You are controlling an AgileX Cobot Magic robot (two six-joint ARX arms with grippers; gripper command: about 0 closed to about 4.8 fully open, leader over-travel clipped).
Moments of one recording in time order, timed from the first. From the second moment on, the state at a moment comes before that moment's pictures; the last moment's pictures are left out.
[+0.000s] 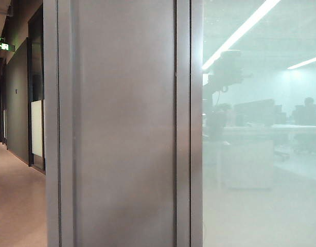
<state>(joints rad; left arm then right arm) 0.04 0.00 0.01 0.00 0.00 -0.08 0.05 0.24 0.38 -0.09 0.07 0.00</state>
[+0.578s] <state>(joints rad) 0.04 0.00 0.01 0.00 0.03 -0.08 0.05 0.24 0.38 -0.09 0.07 0.00</state>
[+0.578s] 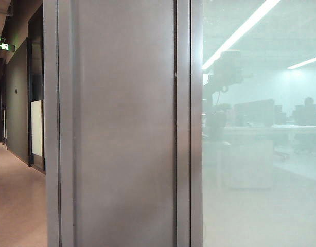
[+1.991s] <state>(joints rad) 0.04 0.00 0.01 0.00 0.03 -0.06 0.05 0.24 0.38 -0.09 0.07 0.00</state>
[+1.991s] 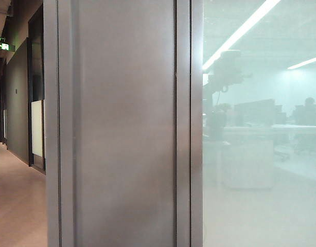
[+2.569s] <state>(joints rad) 0.04 0.00 0.01 0.00 0.03 -0.06 0.05 0.04 0.27 -0.08 0.10 0.00</state>
